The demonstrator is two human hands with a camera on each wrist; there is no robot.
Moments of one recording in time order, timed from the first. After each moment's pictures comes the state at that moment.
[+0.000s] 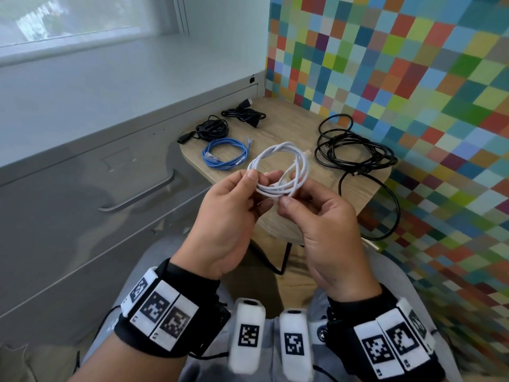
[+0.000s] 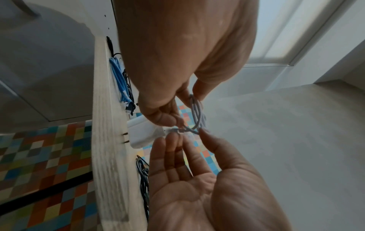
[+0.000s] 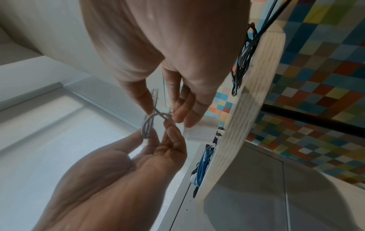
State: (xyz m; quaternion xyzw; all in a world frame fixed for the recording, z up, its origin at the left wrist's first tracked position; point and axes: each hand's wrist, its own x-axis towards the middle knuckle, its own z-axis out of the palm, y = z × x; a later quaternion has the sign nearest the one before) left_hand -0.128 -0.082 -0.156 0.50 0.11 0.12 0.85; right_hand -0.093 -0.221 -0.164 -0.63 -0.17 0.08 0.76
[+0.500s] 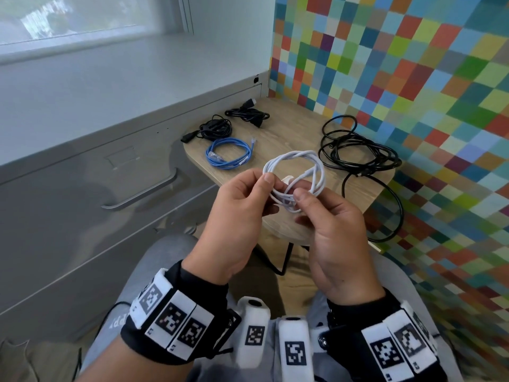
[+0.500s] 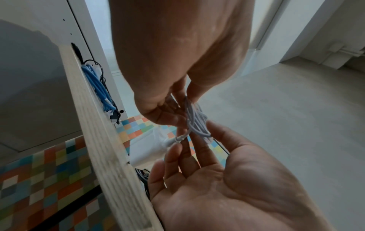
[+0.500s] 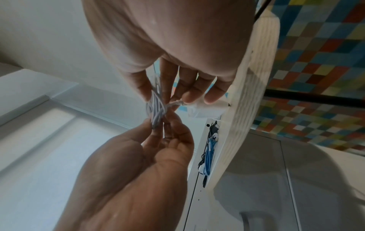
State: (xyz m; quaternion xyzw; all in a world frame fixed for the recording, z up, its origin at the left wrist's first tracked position) left_hand -0.129 -0.089 -0.158 0.62 0.09 0.15 0.77; right_hand -0.097 -0.219 -0.162 -0.56 -0.11 0.09 0.81
